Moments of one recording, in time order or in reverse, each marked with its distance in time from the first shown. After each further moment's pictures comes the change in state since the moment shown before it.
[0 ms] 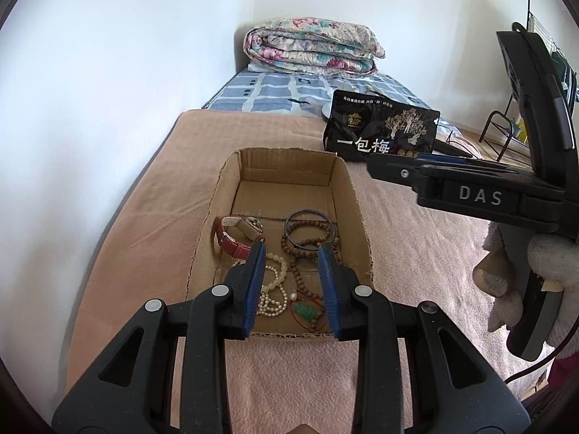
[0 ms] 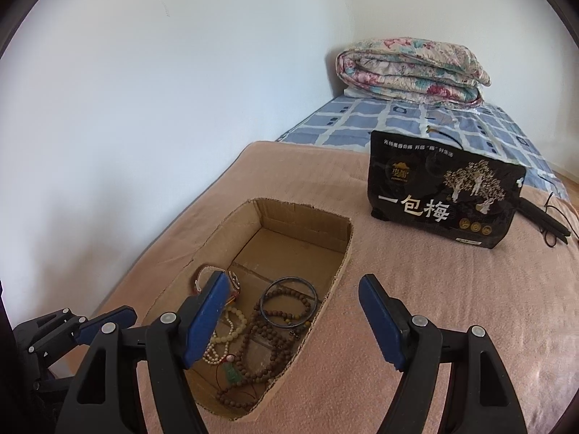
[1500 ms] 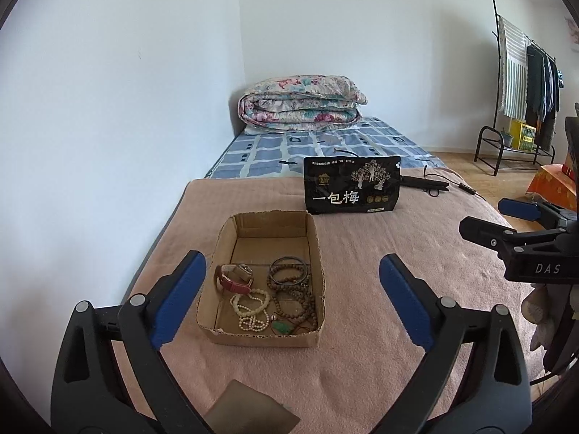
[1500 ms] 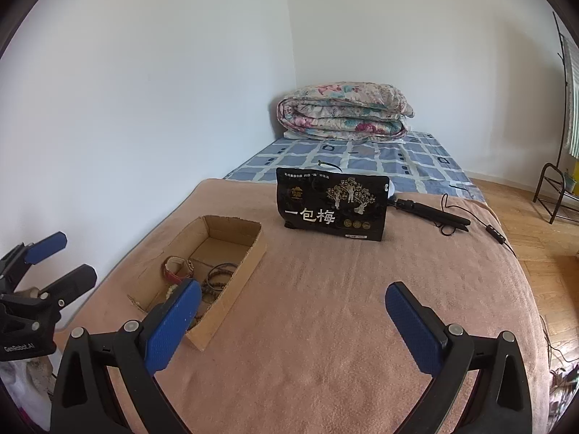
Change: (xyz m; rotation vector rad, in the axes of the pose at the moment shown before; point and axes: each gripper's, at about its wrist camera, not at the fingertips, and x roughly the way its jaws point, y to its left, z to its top) left arm -0.100 -0.061 0.001 0.100 -0.222 0.057; right arm -0.159 -0.050 -0.061 0.040 -0.166 -0.200
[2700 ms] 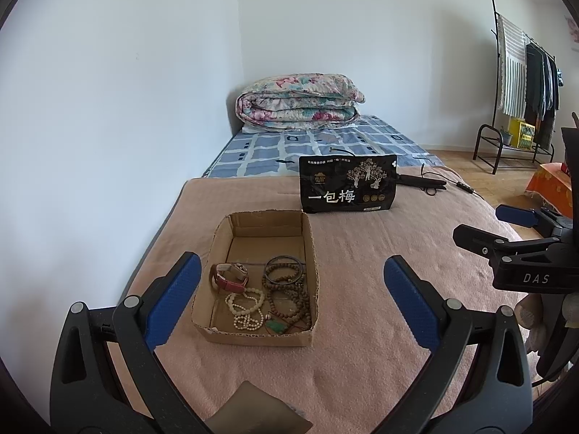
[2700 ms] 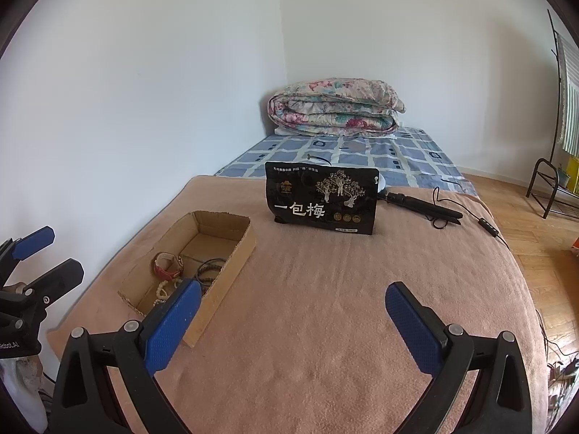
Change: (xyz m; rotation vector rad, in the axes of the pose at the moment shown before) left arm 0.000 -0.008 0.002 0.000 0.008 -0.002; right arm 0.001 -0.006 -0.007 0.009 0.012 -0.025
